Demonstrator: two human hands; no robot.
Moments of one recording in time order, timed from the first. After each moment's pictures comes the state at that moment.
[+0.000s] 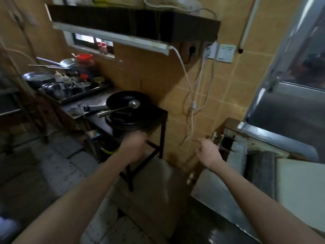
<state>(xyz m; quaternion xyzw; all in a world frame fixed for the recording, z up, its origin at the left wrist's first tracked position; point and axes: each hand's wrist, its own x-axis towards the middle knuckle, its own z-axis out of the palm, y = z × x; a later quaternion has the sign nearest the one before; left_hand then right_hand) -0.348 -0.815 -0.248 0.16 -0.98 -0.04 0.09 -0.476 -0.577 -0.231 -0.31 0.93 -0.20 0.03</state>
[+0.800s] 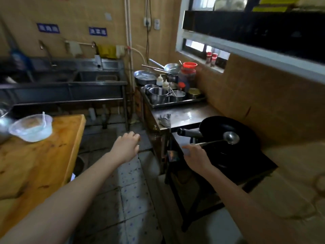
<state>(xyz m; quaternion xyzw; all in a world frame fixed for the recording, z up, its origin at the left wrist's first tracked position) -0.211 -1.209 -0.261 0.46 -0.89 0.01 0.07 -0.451 -1.088 -0.271 -0.60 0.77 -0.18 0.09</state>
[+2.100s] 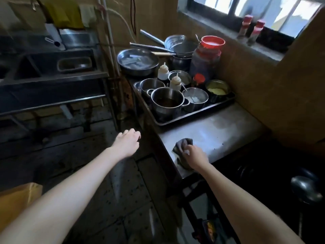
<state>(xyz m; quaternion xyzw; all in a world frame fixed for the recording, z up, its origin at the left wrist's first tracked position) -0.329 -1.728 -0.352 0.42 -0.90 -0.08 -0.04 -0.552 -1.582 -0.392 -0.47 0.86 -0.07 0.18</state>
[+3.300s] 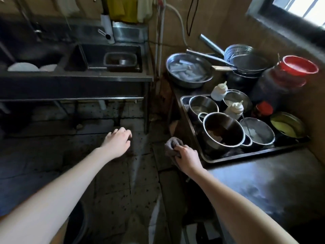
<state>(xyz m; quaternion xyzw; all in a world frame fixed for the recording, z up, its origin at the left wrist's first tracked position) -0.203 -1.917 -0.364 0.56 -0.82 -0.11 -0.03 -0.459 -1.824 -0.417 -0.66 0.73 -0.08 0.13</state>
